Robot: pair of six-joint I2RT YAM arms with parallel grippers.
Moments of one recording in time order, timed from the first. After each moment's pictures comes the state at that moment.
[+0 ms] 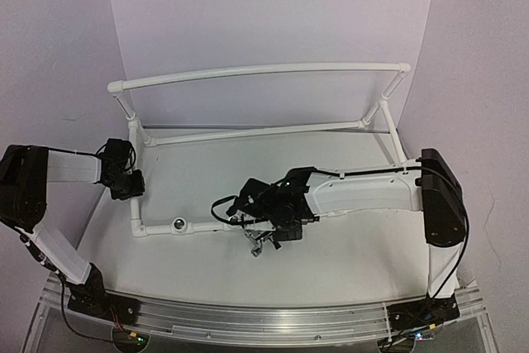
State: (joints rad) left arm -0.09 1.56 0.80 -0.23 -0.05 -0.40; right arm 1.17 2.03 1.57 -0.91 0.60 -0.57
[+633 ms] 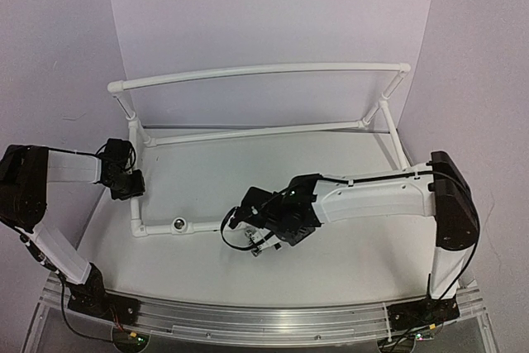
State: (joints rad) left arm -0.09 1.56 0.80 -0.23 -0.05 -0.40; right arm 1.21 1.96 1.50 -0.90 0.76 -1.07
